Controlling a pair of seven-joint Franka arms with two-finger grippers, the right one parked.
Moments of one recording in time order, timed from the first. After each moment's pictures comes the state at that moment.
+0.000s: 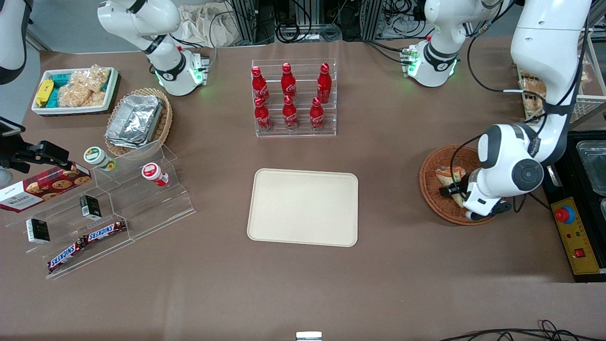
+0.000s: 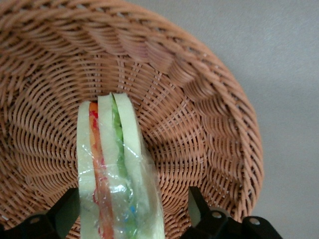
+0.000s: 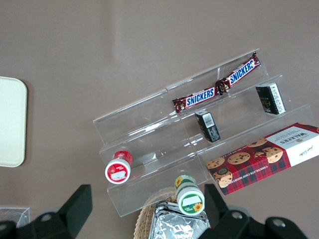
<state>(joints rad) 0.10 0.39 -0.15 -2.05 0.04 2.22 -0.36</state>
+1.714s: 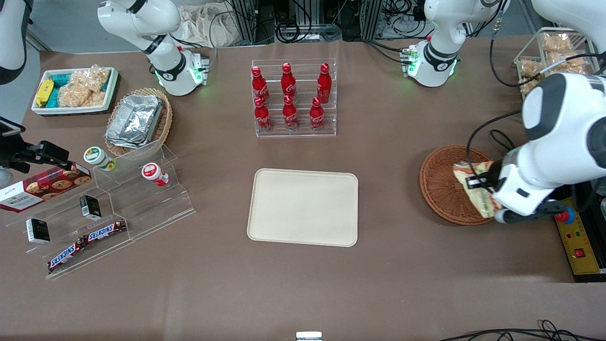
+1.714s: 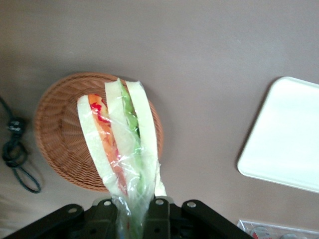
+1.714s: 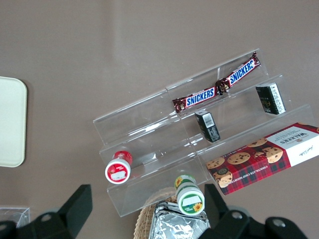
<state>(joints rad) 0.03 0.34 -0.27 -1.44 0.04 1.61 -0.39</state>
